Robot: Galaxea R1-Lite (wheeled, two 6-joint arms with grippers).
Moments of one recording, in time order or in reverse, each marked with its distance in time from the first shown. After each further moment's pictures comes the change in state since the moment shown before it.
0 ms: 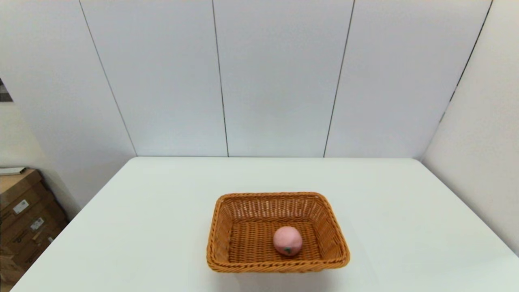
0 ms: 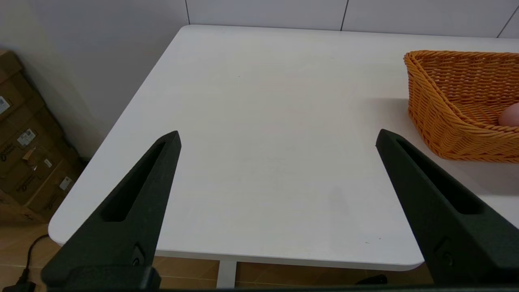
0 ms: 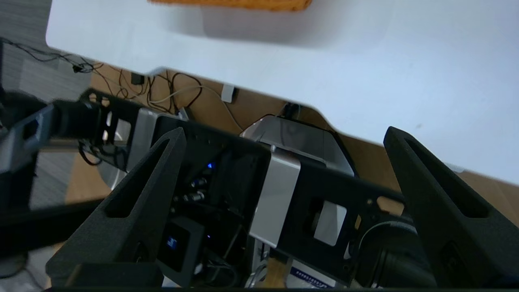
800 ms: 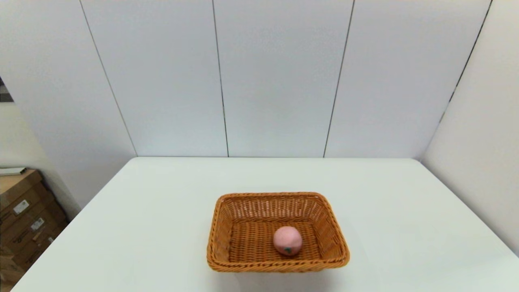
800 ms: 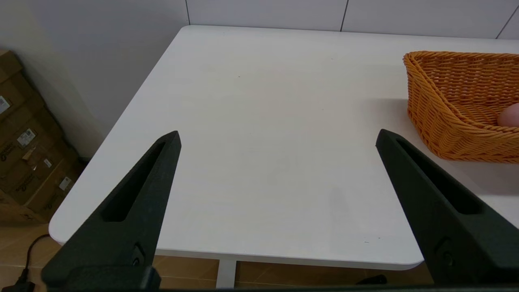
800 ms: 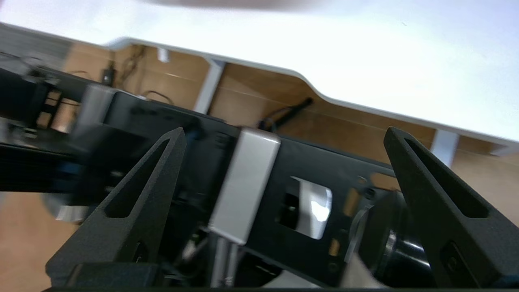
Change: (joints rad) left arm 0.000 0.000 0.000 0.000 0.000 -0.002; right arm 0.045 -0.494 0.340 -0.032 -0.093 0.010
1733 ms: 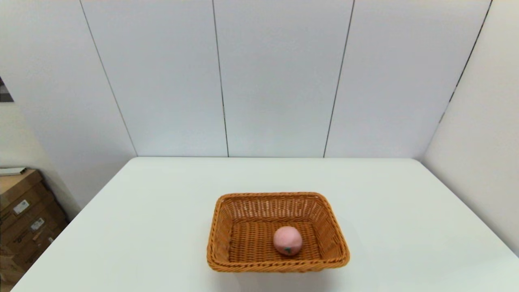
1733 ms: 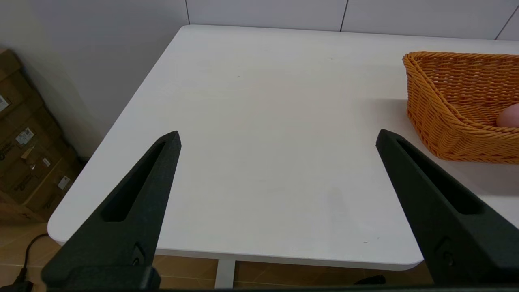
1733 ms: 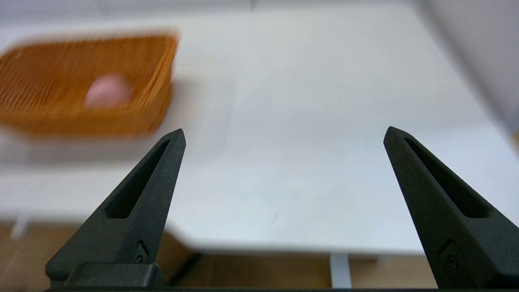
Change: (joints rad) left arm 0.000 0.000 0.001 0.000 -0.001 -0.005; right arm 0.017 -0.256 0.438 -0.739 -0.441 0.059
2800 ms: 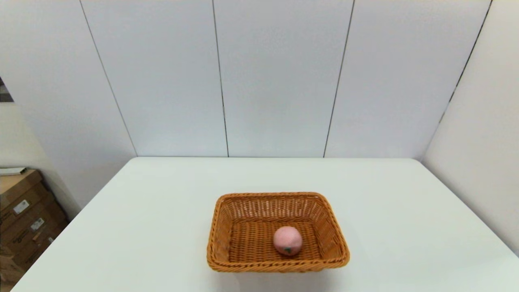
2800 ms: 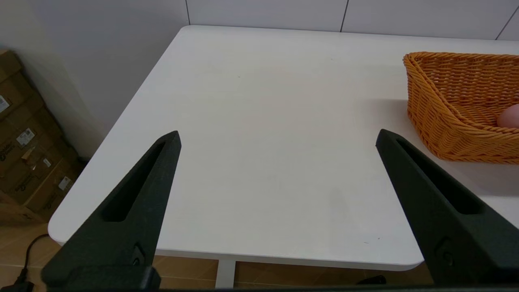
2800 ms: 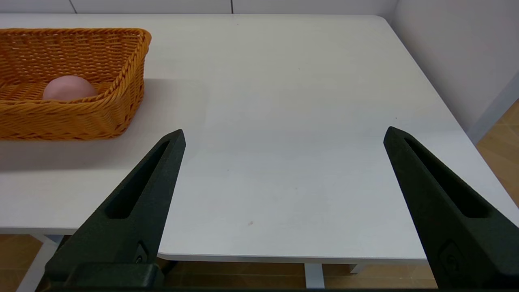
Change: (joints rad) left arm 0.000 0.000 0.000 -0.001 0.000 0.002; right arm 0.000 -0.057 0.078 -0.030 -0.041 -0.069
